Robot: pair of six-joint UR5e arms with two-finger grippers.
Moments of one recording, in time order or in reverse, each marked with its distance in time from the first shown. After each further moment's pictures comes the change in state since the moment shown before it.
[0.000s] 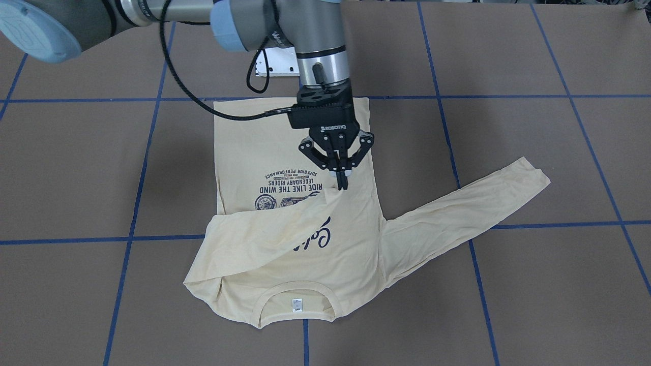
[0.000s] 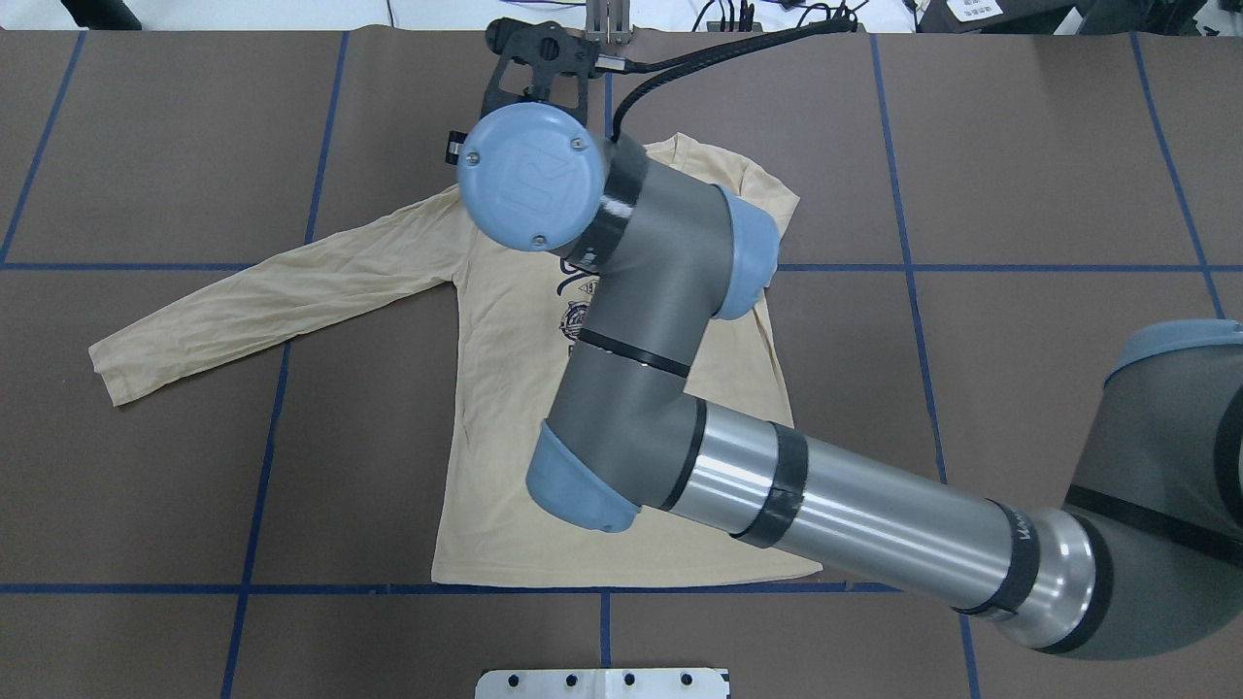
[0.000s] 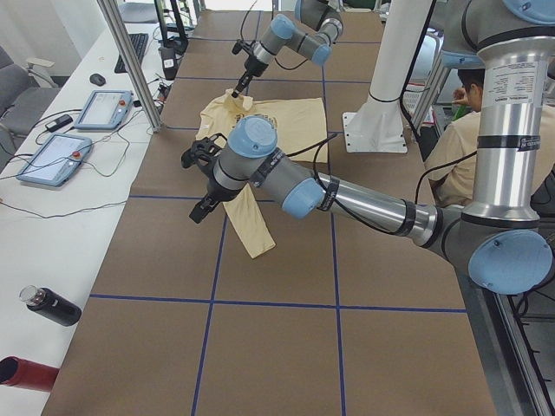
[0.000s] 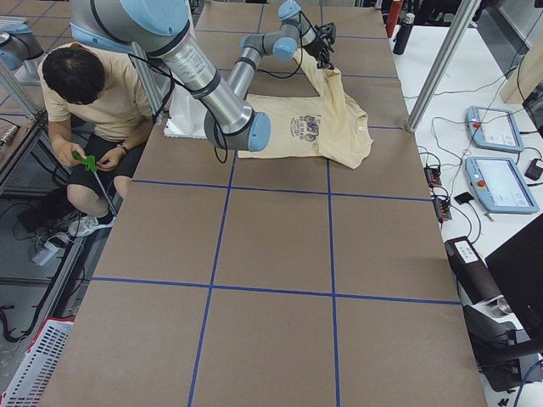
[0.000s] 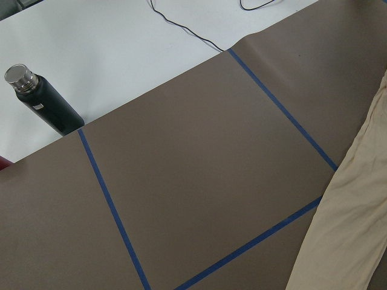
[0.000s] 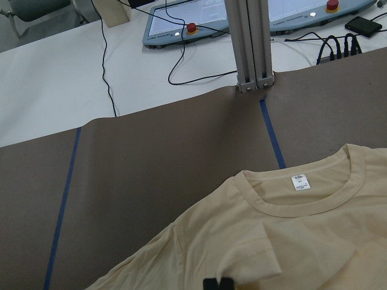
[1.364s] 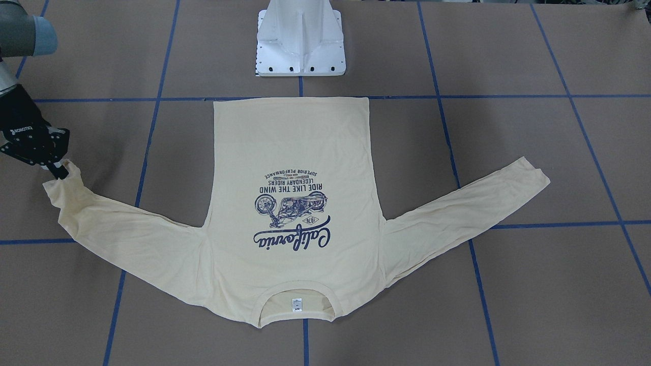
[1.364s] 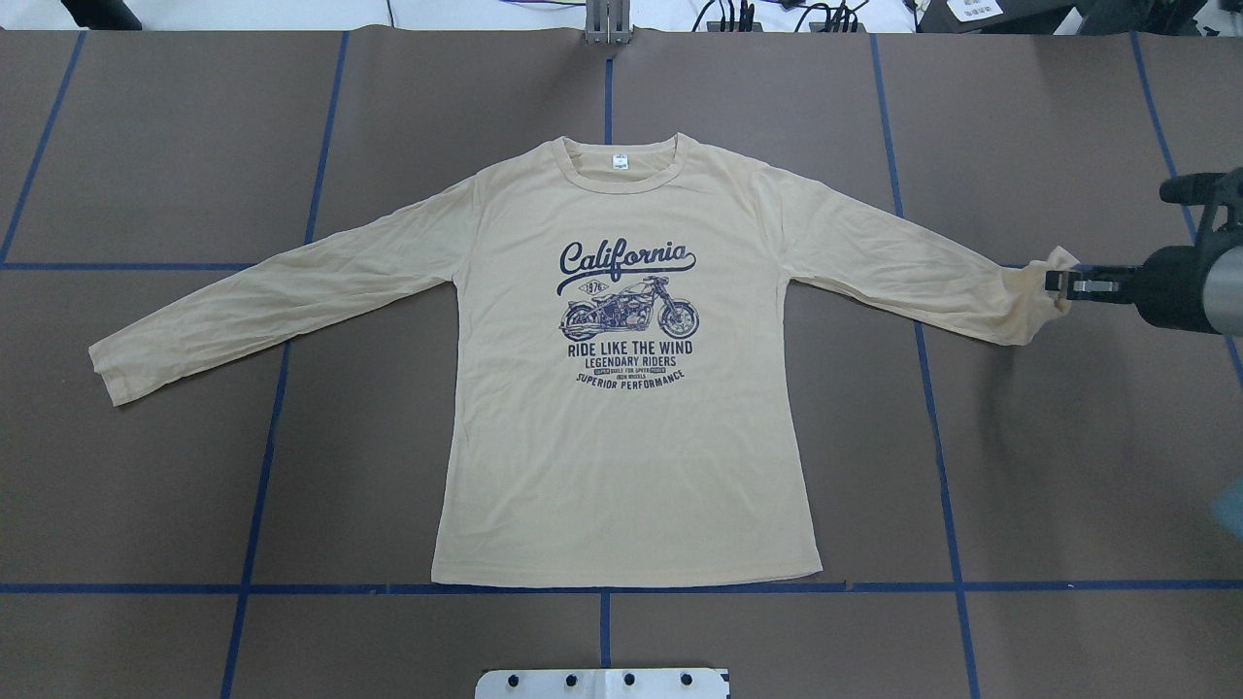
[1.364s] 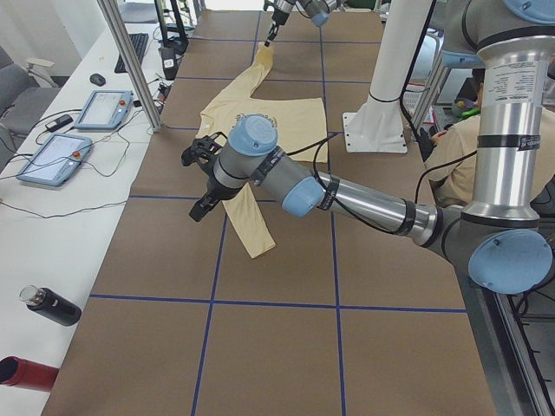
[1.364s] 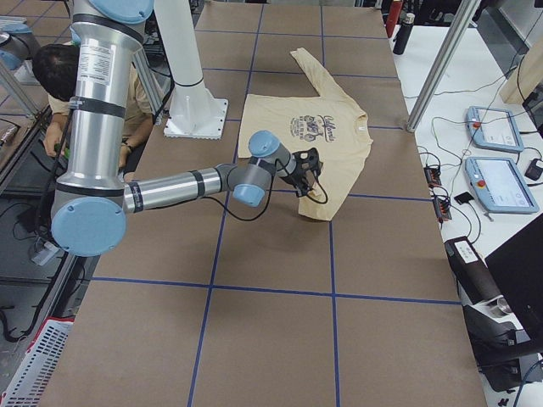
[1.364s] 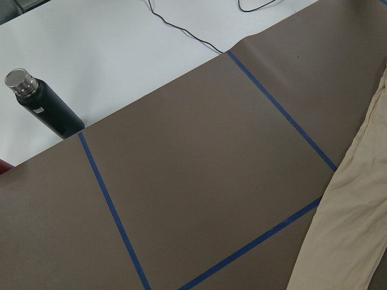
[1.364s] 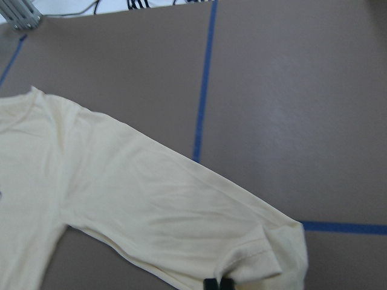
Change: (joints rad) left arm 0.000 -0.001 -0.004 0.000 0.000 0.008; right arm 0.398 -1.129 0.459 0.685 0.511 -0.380
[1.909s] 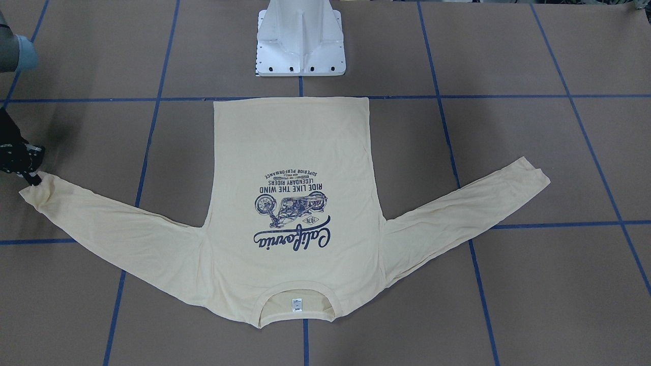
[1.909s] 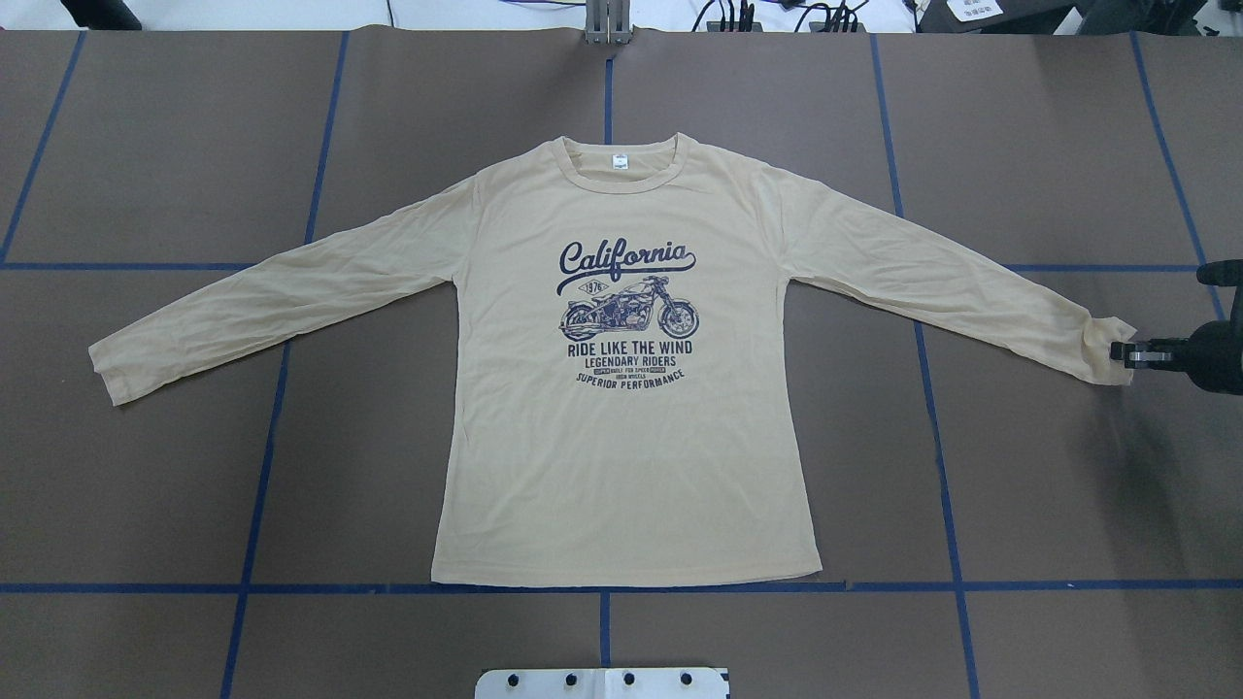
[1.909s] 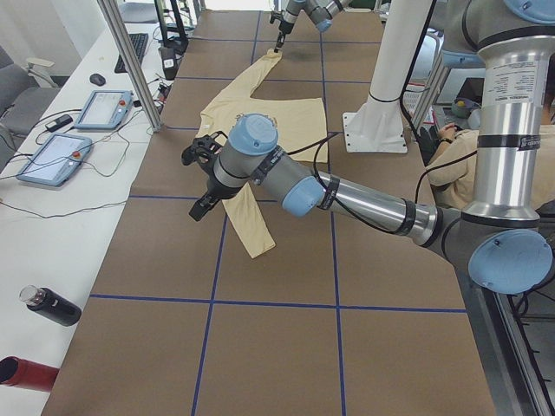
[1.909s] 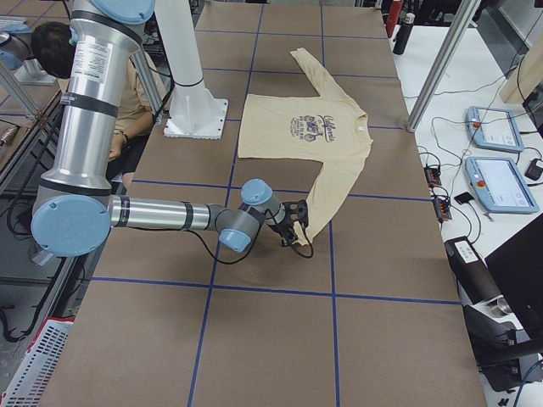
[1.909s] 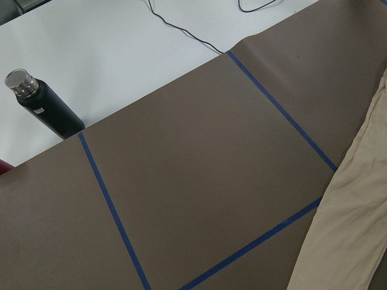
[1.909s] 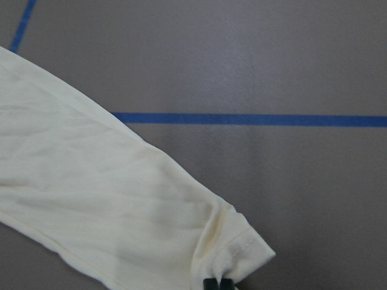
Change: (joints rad) left arm 0.000 0.000 -0.002 0.000 0.001 0.000; right arm -0.008 -0.165 -0.241 0.243 0.004 -0.067
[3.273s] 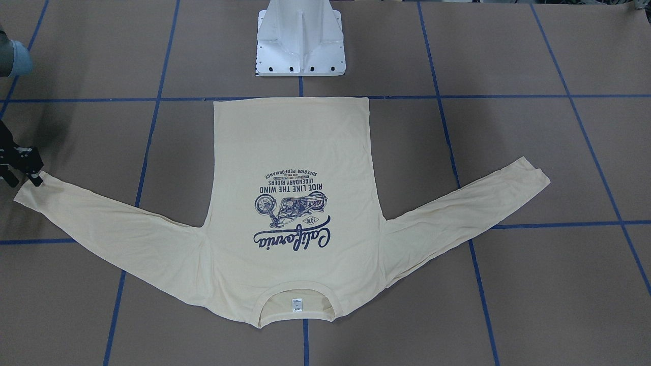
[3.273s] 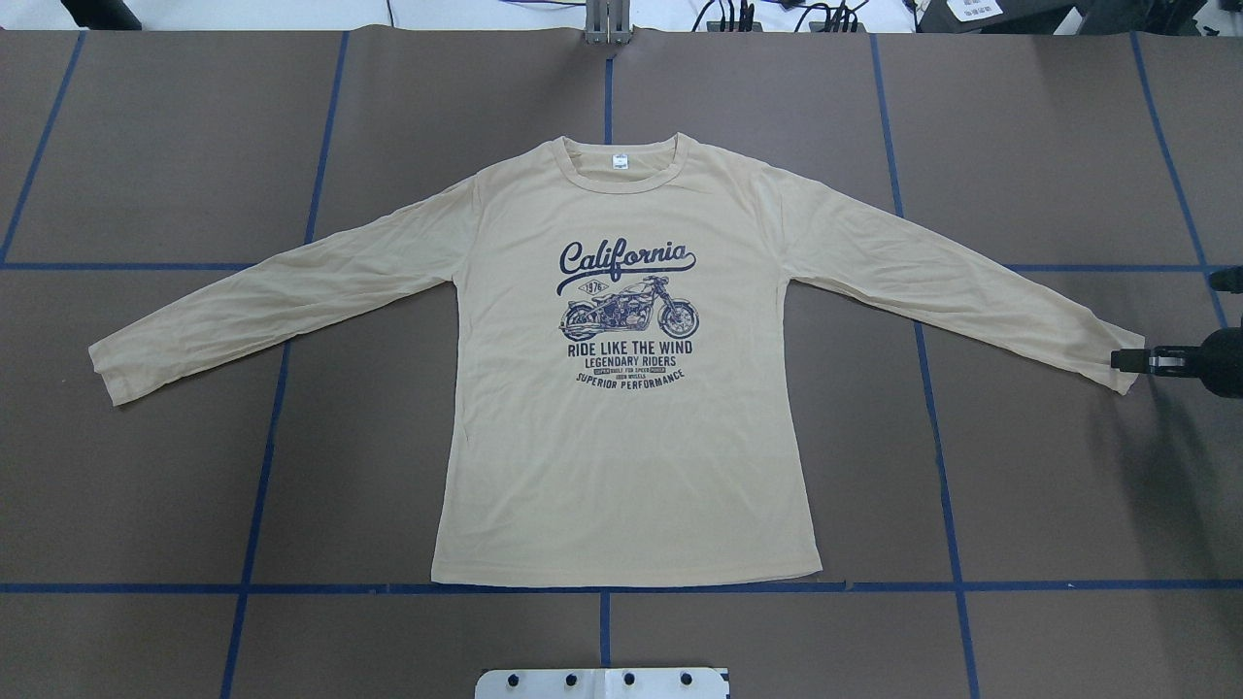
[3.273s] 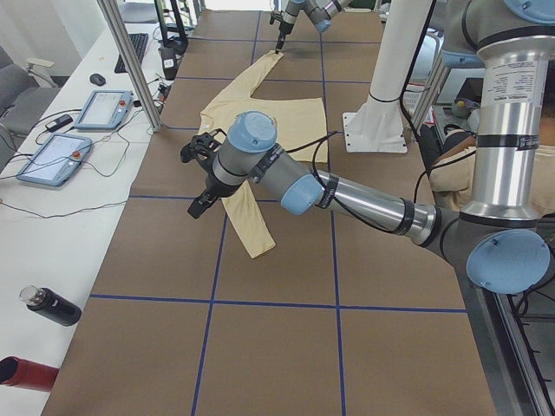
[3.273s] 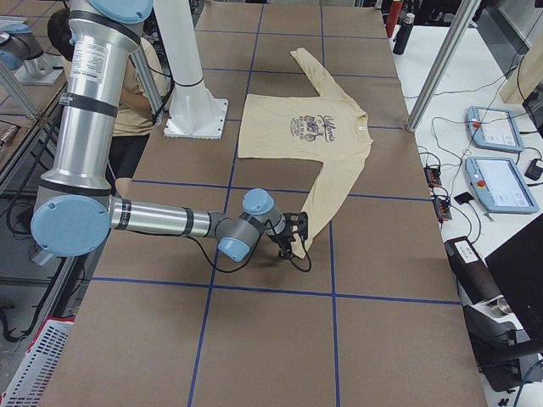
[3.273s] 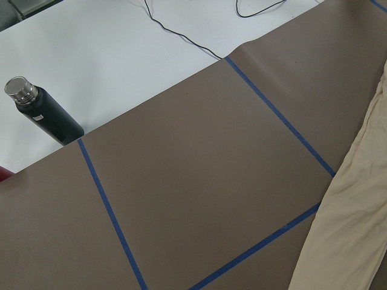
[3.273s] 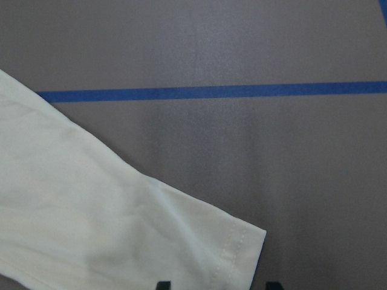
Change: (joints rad) left arm 0.000 -0.008 0.000 0.000 0.000 -0.001; right arm 0.012 0.013 -0.111 0.006 0.017 0.013
